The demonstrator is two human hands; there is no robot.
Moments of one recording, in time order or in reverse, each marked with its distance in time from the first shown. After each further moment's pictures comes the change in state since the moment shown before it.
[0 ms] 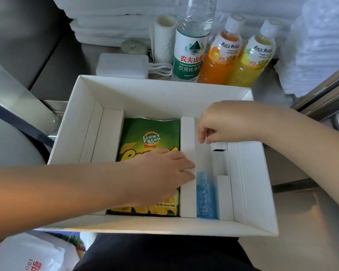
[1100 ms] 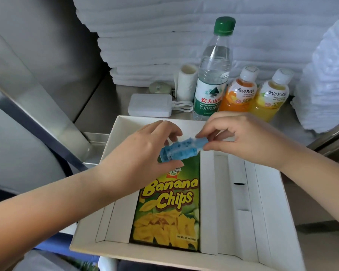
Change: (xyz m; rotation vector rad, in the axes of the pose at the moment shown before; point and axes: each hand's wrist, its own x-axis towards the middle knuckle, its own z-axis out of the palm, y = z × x) left_hand -0.049 -0.035 -0.070 -0.316 0.642 -0.448; right_hand -0.006 -0.013 -0.025 0.606 0.589 -0.203
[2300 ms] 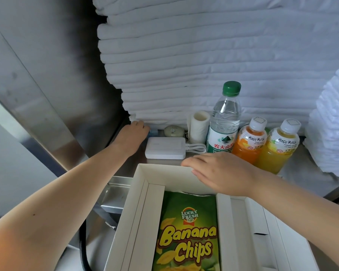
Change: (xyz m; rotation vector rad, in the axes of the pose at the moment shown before) left_hand 0.116 -0.177 -0.022 0.972 -0.137 -0.210; right_hand 0.063 0.017 0.022 -0.668 -0.077 -0.348
